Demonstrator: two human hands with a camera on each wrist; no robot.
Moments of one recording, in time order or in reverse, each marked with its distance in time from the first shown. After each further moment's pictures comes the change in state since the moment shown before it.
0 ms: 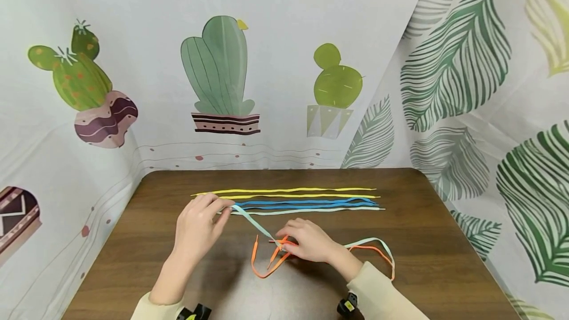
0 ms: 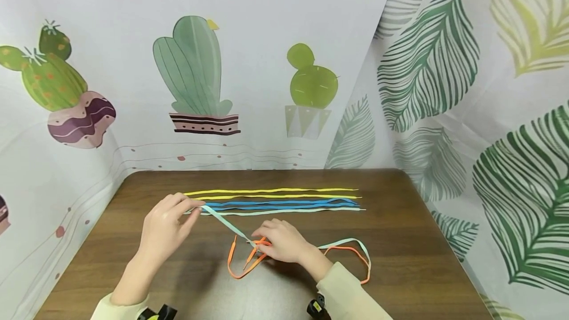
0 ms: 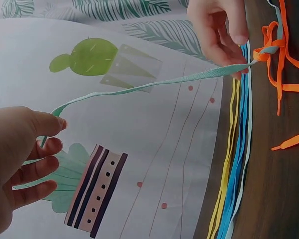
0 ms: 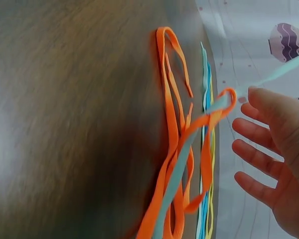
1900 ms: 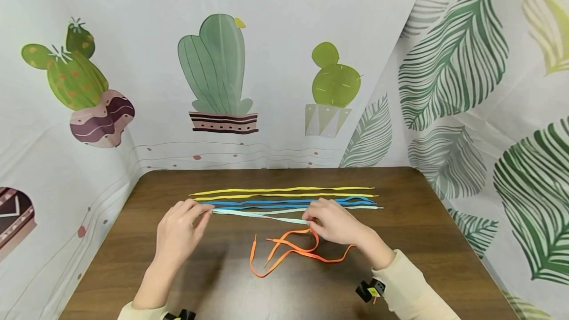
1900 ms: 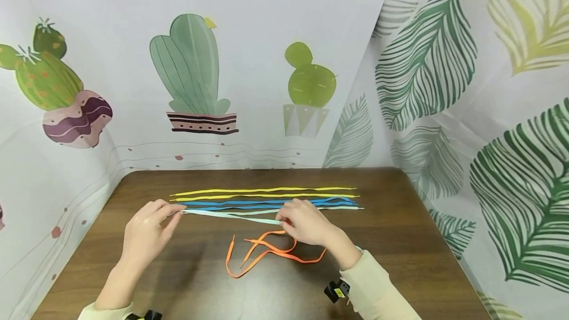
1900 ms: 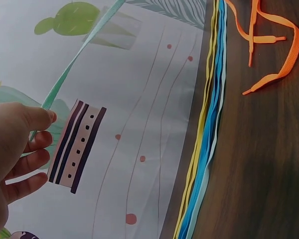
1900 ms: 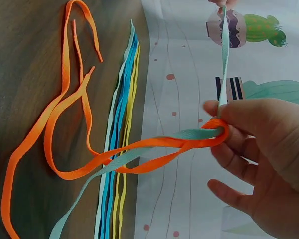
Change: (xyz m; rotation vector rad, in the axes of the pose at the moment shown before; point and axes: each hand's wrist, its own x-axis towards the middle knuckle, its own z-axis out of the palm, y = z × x) left_hand -0.028 -0.036 -0.002 0.047 -0.003 -0.044; right_hand -0.013 0.011 -0.083 -0.048 -0.001 0.057
